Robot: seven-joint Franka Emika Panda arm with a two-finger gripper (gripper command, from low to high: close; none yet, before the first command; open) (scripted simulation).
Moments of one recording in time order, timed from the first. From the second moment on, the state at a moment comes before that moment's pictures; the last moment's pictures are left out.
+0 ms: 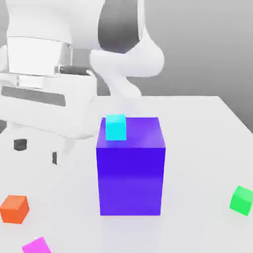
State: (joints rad) arm -0.22 0.06 -0.05 -2.24 -0.02 2.53 1.20
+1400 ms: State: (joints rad) arm 0.16 0.16 0.33 -2.47 -0.07 2.63 1.24
